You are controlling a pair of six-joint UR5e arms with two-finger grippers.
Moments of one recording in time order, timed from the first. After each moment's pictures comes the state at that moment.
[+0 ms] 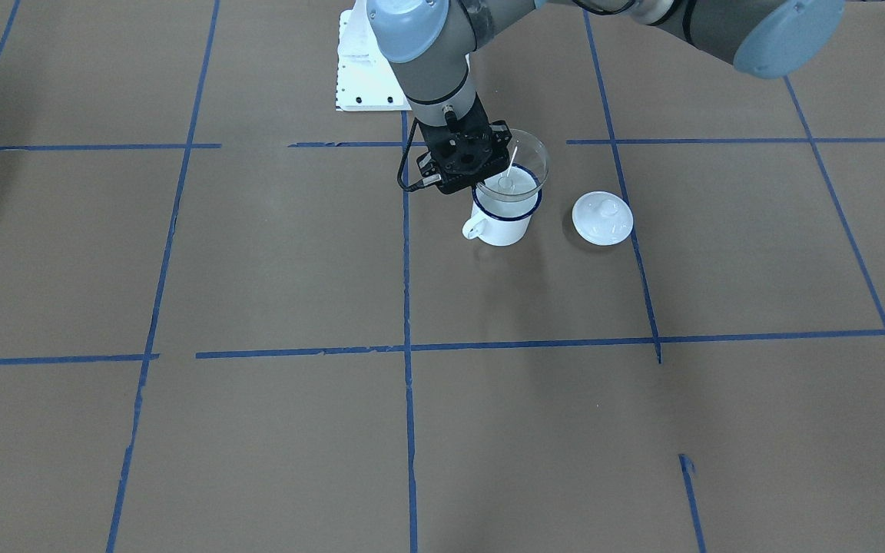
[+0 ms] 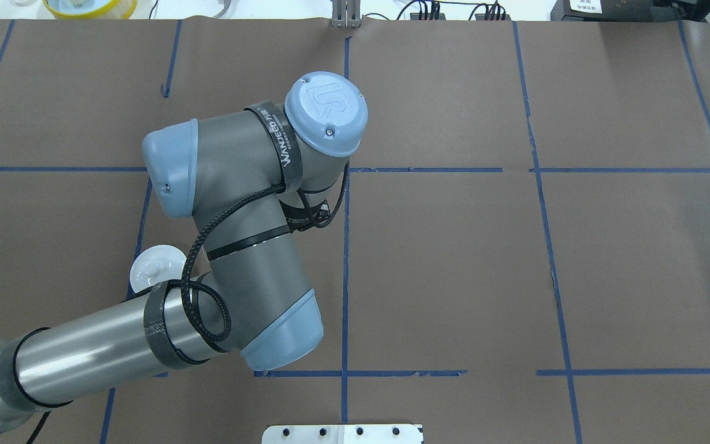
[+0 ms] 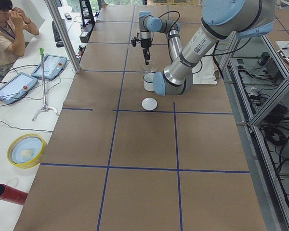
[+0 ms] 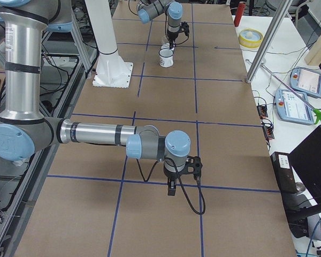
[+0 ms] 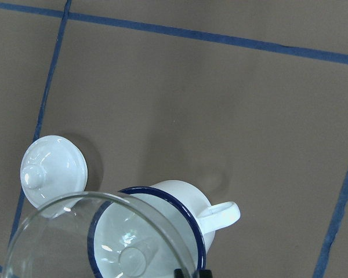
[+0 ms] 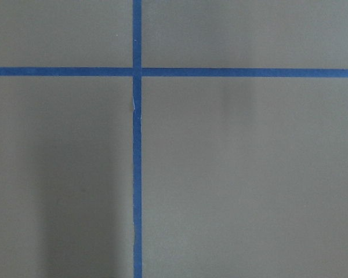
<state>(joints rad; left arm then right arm) -0.52 -2.51 -1.70 -0.94 -1.85 -1.35 1.57 -1.68 1.66 -1.57 2.29 0.01</state>
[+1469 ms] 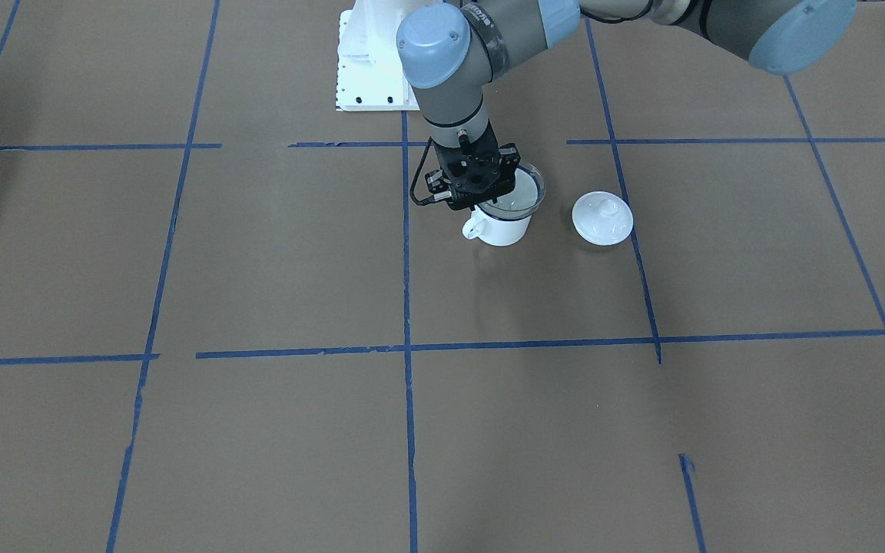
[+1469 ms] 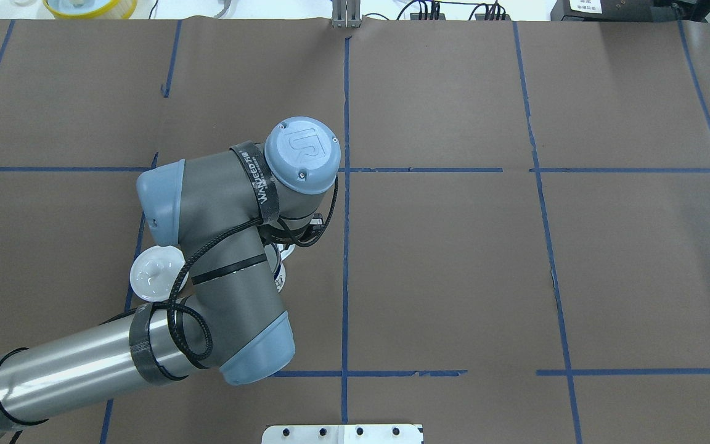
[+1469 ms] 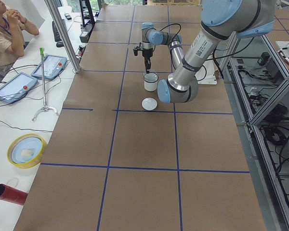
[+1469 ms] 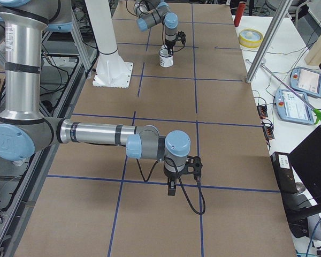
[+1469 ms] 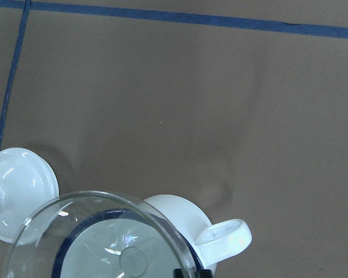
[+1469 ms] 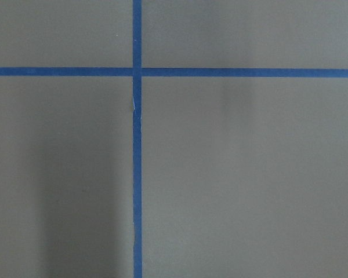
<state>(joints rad) -0.49 -2.40 -1.70 -1.10 -1.80 -1.34 1.57 -1.68 1.66 -1.57 2.29 0.01</state>
